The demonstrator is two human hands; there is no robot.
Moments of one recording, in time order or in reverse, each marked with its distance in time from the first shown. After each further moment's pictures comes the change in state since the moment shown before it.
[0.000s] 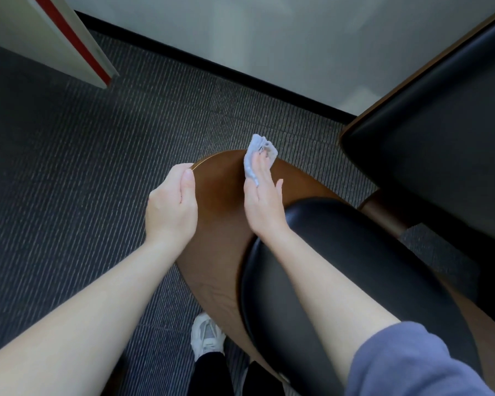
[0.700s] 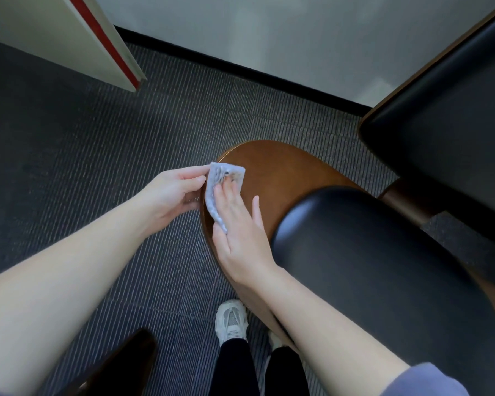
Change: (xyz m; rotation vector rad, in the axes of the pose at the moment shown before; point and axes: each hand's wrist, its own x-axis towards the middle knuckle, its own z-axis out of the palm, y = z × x) left_hand 0.019 -0.016 -0.063 -0.510 -0.649 -0.375; right_hand -0.089 -0.040 0.049 -0.238 -0.175 -0.276
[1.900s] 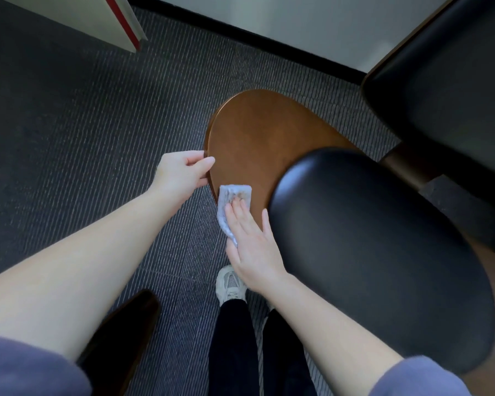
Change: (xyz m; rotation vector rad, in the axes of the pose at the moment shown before) left_hand -0.038 -0.051 0.031 0.115 0.338 0.129; right_hand -0.100 0.024 0.047 -0.226 -0.139 0.043
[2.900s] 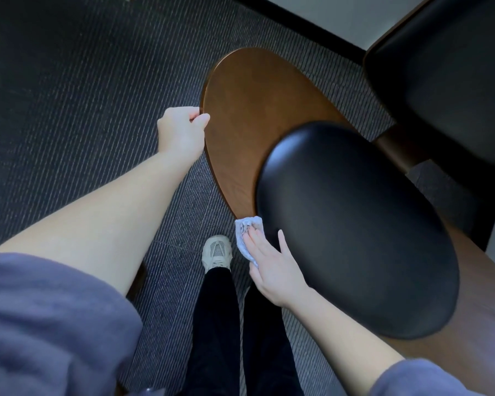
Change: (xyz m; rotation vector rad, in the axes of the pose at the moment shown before) left_hand -0.009 -0.002 0.022 0.322 0.307 0.102; right_hand -0.105 0.062 0.027 -0.244 -0.297 -0.017
